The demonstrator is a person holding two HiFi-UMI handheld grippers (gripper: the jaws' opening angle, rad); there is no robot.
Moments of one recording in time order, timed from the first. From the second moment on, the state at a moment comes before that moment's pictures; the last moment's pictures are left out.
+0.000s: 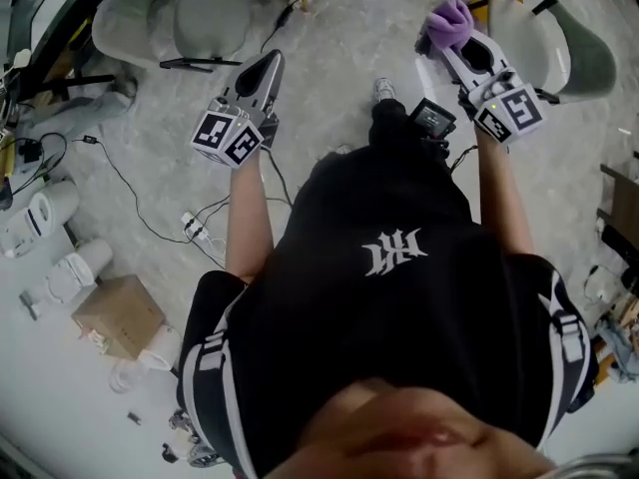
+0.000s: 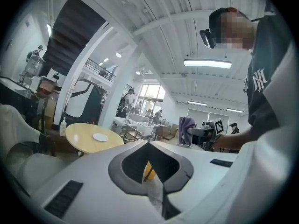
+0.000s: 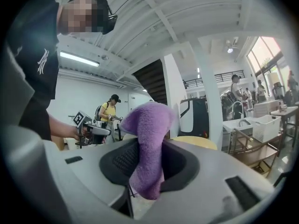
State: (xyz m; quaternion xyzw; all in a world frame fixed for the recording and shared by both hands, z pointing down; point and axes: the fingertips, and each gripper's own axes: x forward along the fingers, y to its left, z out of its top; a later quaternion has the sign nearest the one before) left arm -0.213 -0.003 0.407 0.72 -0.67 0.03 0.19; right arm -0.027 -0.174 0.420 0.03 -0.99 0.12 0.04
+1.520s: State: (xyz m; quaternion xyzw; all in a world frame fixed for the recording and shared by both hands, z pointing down) left arm -0.353 -0.224 0.483 0.74 -0.62 -0.01 0.26; right arm -0.146 -0.370 0.442 0.03 -0.99 0.10 0.06
